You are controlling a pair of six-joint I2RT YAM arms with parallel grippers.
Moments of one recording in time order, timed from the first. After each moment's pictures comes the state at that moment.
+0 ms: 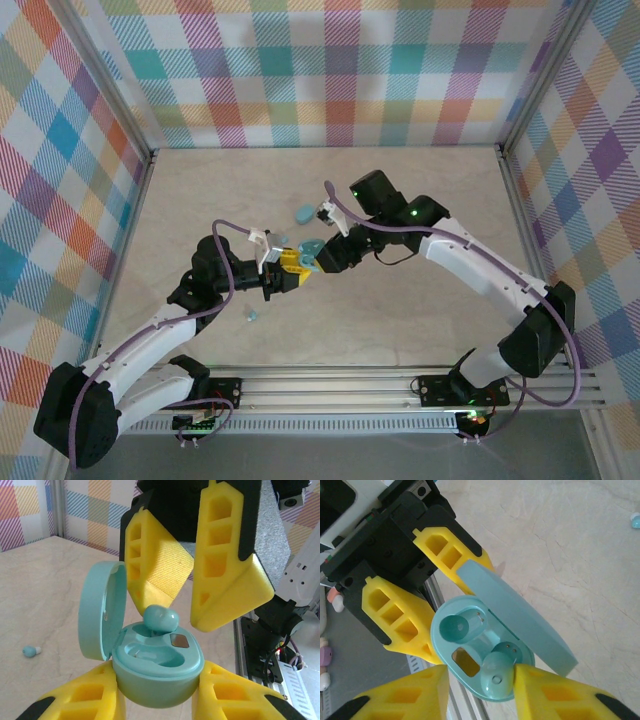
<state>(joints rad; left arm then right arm) -0.49 0.97 0.51 0.29 0.81 -0.05 0.73 1.48 1.45 -0.90 -0.61 0.01</state>
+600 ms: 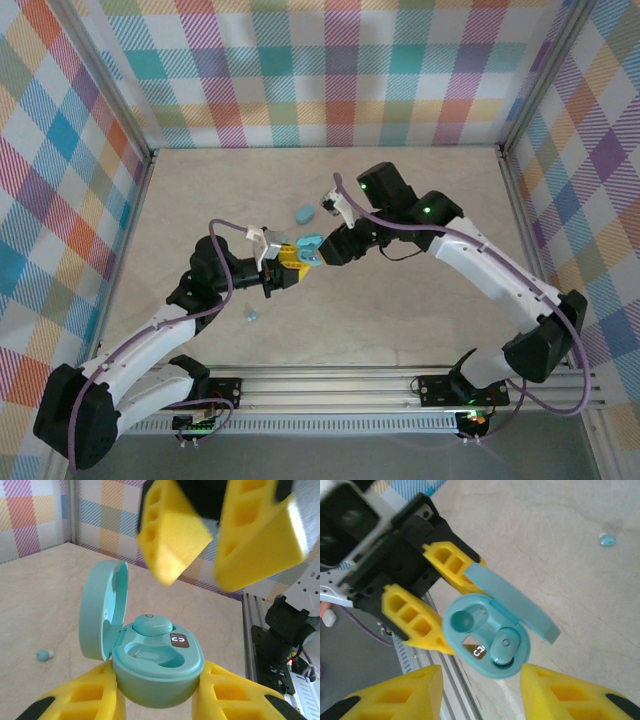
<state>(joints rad) -0.49 0.96 0.51 0.31 0.75 -0.08 0.73 1.43 1.51 -0.92 -0.55 0.05</state>
